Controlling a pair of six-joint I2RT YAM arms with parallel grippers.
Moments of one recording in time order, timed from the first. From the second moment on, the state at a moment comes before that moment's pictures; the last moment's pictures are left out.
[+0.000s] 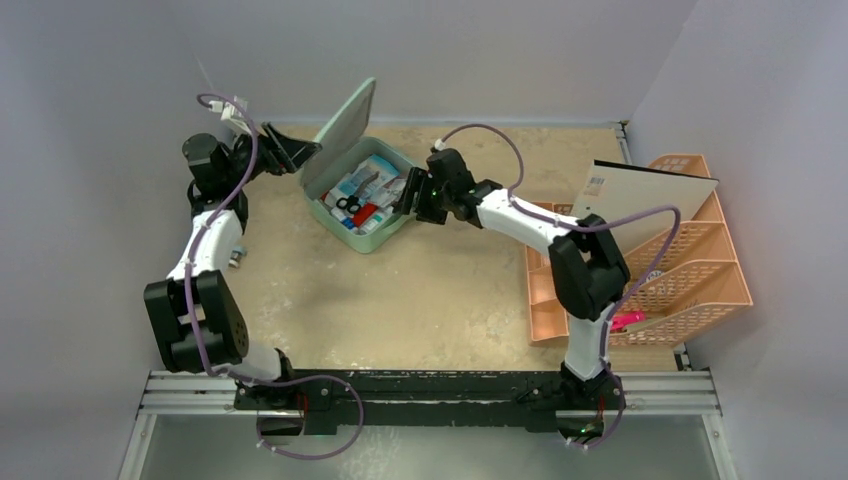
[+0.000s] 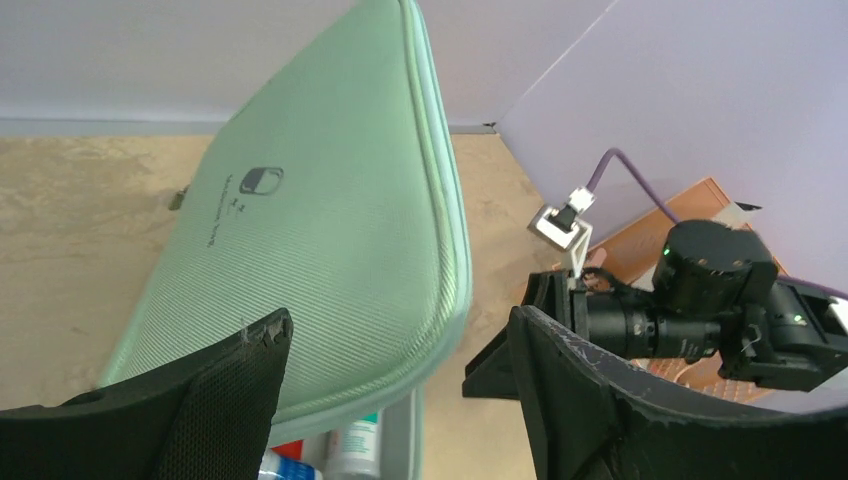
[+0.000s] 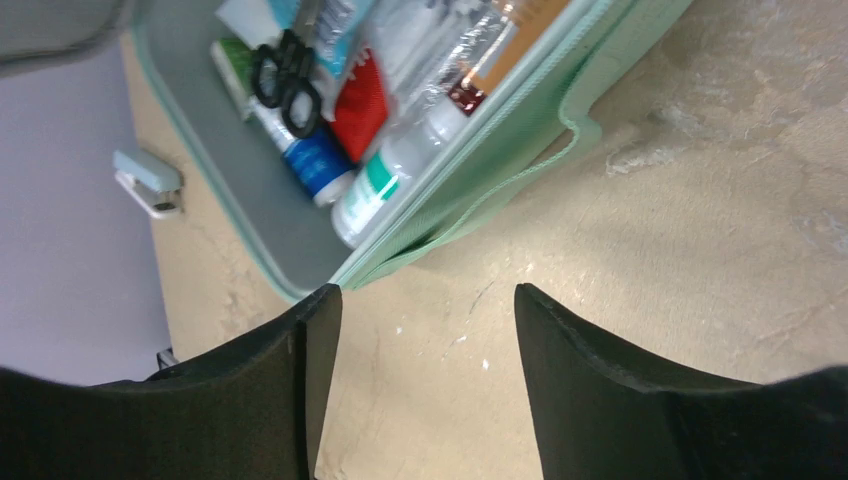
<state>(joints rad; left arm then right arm) 0.25 1.50 1.05 0.45 0.94 -0.61 0.65 1.95 1.46 -0.25 -0.13 0.82</state>
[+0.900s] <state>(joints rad) 0.24 1.72 1.40 -0.38 0.59 -0.36 0.65 1.70 1.25 -0.21 -0.16 0.73</state>
